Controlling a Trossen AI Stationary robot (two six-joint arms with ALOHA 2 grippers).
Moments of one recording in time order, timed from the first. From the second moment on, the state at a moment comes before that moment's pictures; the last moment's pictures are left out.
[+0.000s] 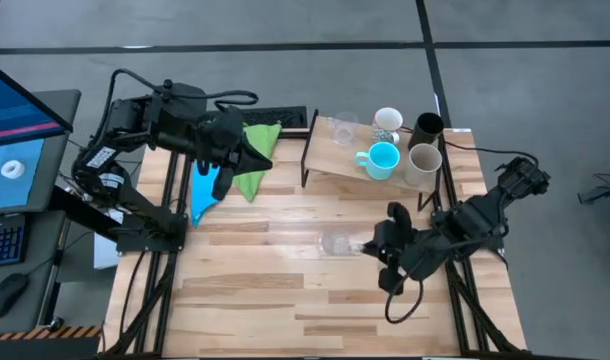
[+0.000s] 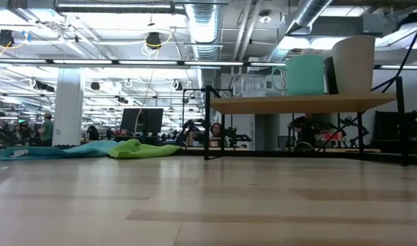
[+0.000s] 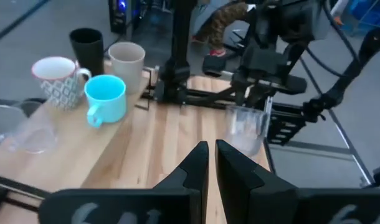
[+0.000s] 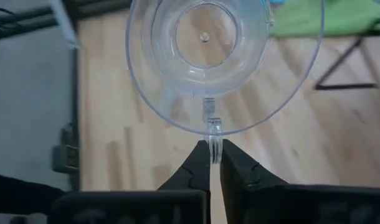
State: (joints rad) left arm 0.06 1.54 2.31 -1.21 0.14 -0.16; right arm 0.62 1.41 1.55 -1.04 0.47 0.66
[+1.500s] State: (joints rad) left arm 0.06 1.88 2.31 -1.33 0.39 0.14; right arm 0.35 1.50 1.57 -1.04 0.36 0.26
